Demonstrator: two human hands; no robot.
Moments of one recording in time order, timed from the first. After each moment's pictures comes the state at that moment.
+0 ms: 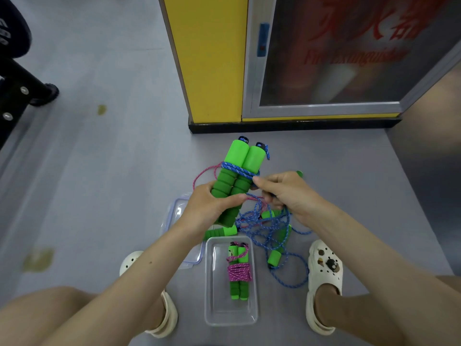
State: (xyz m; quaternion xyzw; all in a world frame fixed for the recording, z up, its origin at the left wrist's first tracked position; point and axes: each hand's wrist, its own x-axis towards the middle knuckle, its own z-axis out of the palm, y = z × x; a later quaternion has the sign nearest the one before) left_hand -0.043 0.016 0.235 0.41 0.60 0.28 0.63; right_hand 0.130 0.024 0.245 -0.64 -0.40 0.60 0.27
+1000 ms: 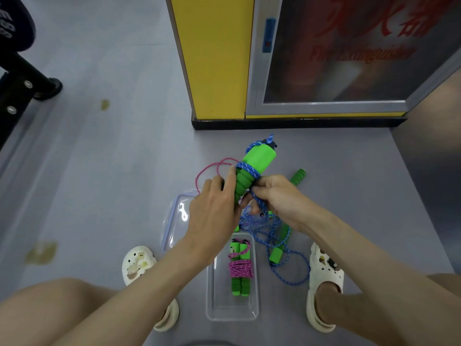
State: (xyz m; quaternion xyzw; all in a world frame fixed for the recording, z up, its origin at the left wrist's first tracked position) left_hand -0.038 -0.001 0.212 0.79 0.59 0.16 -0.03; right_hand 0.110 0.016 0.237 -0.54 -0.42 0.67 0.27
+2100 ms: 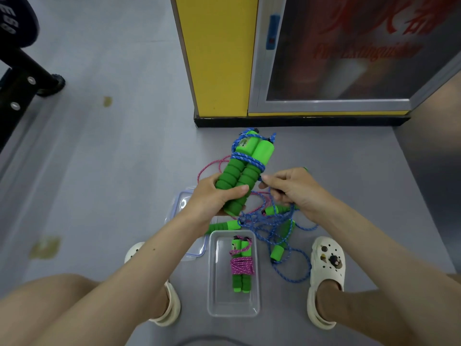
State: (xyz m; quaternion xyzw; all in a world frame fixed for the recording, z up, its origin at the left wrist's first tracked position) left_hand -0.050 0.018 0.236 0.38 0.57 0.28 0.67; right_hand 0.135 0.021 0.235 -0.62 -0.43 0.60 0.27
